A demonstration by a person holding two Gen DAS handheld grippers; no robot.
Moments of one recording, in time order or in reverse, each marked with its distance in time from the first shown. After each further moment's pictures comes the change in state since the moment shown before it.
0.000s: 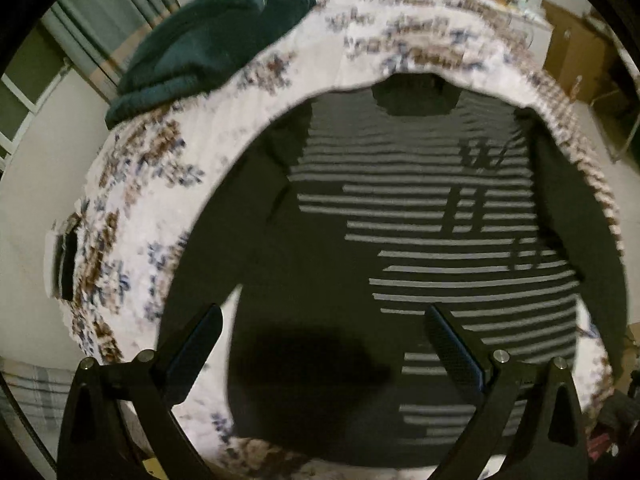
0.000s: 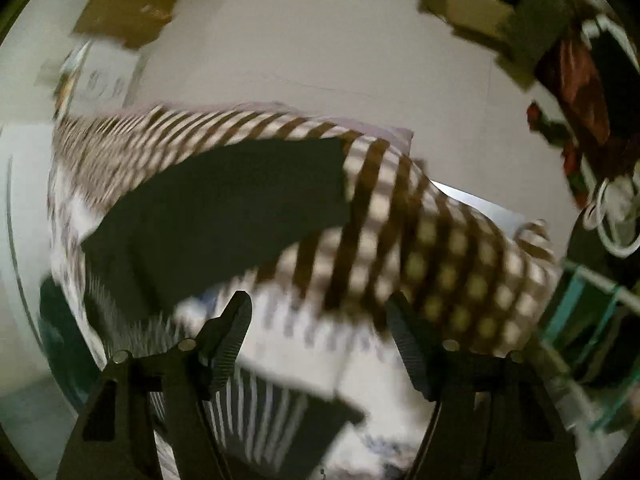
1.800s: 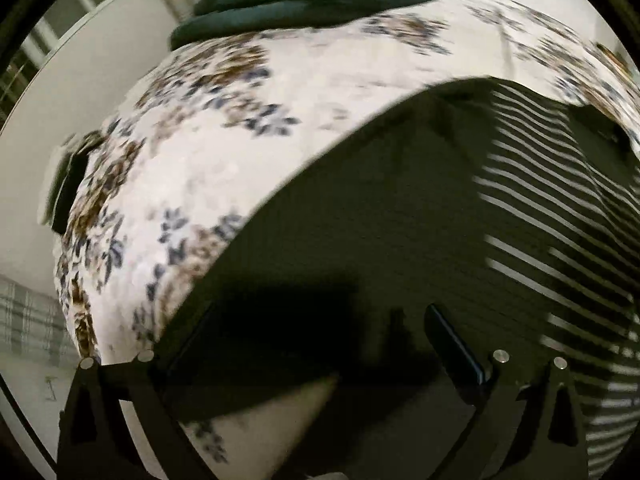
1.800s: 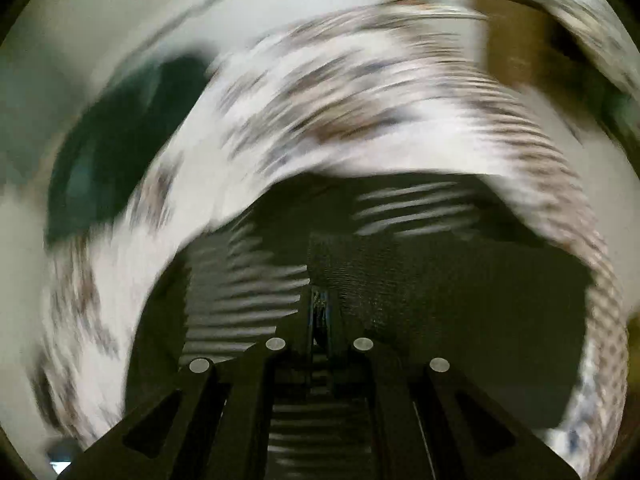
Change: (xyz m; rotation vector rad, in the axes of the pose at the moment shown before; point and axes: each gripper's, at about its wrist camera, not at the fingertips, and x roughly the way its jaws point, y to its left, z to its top) left arm 0.166 0.147 0.026 -0.342 0.030 0.113; right arm 0.120 0.514 -0.398 -1.349 -0.140 0.076
